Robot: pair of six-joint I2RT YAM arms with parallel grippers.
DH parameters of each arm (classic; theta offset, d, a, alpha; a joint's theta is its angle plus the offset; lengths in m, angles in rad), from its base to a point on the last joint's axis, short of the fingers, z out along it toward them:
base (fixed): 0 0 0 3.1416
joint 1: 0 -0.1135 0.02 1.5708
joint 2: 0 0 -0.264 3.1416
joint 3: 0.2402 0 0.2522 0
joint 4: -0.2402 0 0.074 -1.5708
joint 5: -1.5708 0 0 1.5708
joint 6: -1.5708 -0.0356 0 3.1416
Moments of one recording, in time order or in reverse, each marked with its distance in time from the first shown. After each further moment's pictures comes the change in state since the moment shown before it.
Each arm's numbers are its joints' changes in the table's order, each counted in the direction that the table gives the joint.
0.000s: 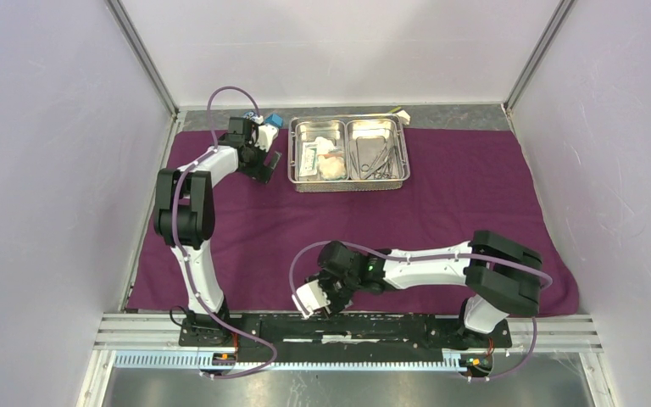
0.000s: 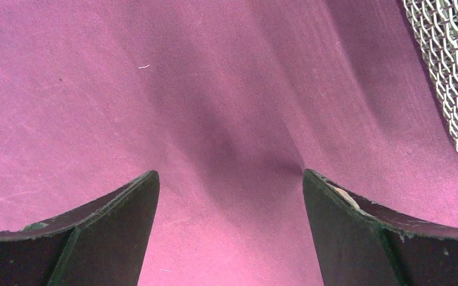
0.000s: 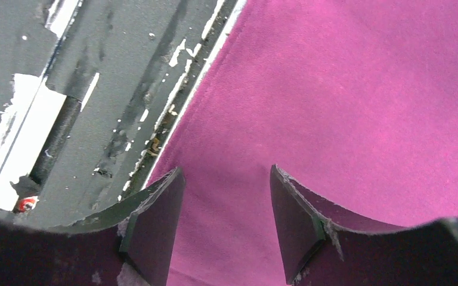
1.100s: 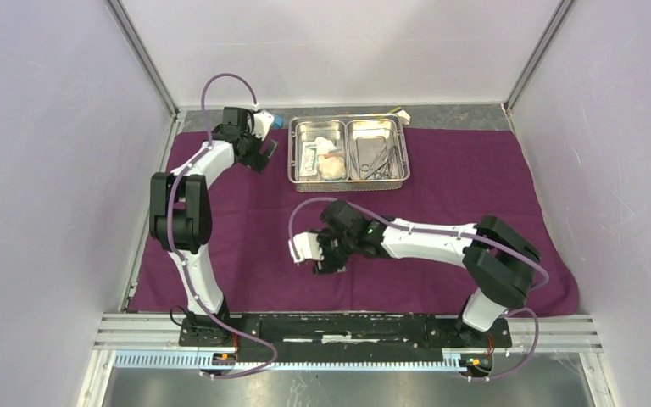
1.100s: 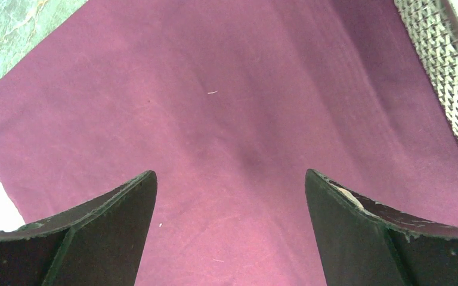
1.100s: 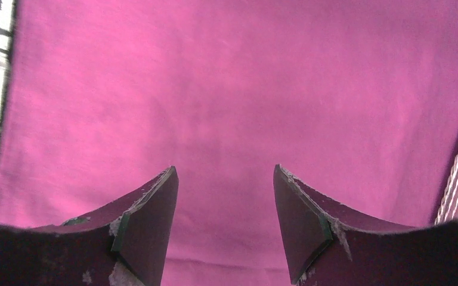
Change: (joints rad) left arm -0.008 -0.049 0.051 0.015 0.051 -0.060; right arm 0.190 0.029 0.177 -0.069 0.011 -0.066
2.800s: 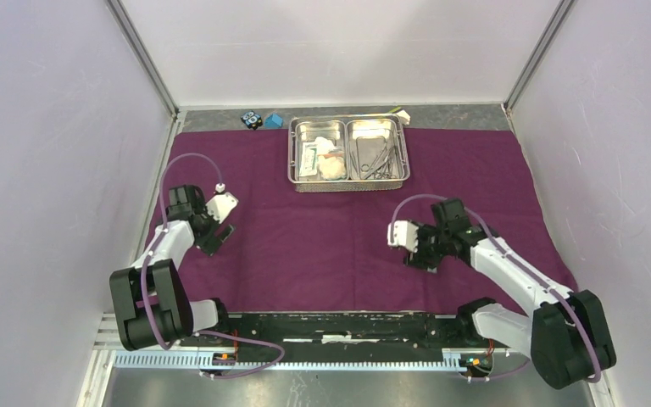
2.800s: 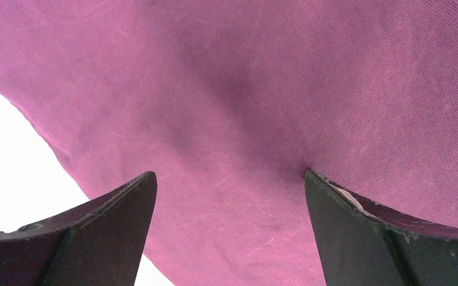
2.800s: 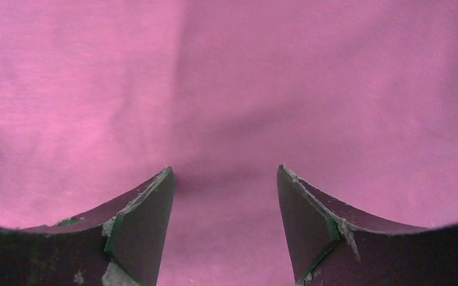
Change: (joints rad) left arm -0.337 -0.676 -0.830 -0.063 -0.009 -0.475; right arm 0.655 -0.558 -0.479 -0.330 0.055 0.301
